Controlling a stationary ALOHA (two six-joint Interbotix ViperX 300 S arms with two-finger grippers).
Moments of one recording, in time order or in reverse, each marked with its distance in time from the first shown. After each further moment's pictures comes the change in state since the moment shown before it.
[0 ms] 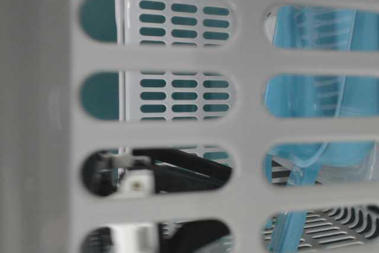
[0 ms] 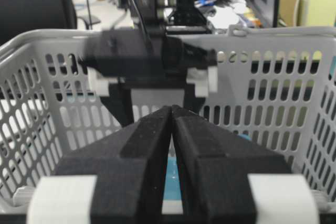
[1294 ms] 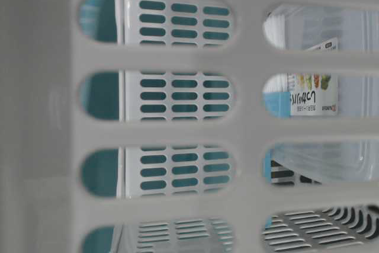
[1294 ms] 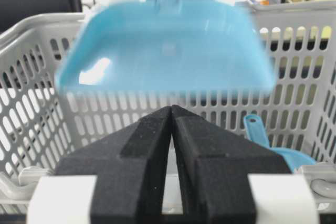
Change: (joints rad) left arm 0.051 -0.230 -0.196 -0.002 0.066 0.003; right arm 0.008 -0.012 0.018 0.002 0.032 0.035
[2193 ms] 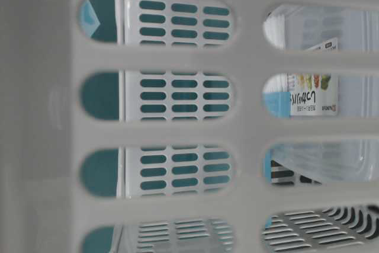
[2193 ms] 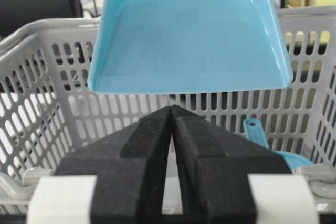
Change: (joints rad) left arm 0.032 -0.035 -0.038 0.002 0.000 0.051; right arm 0.000 -0.018 0.006 0.002 0.000 0.002
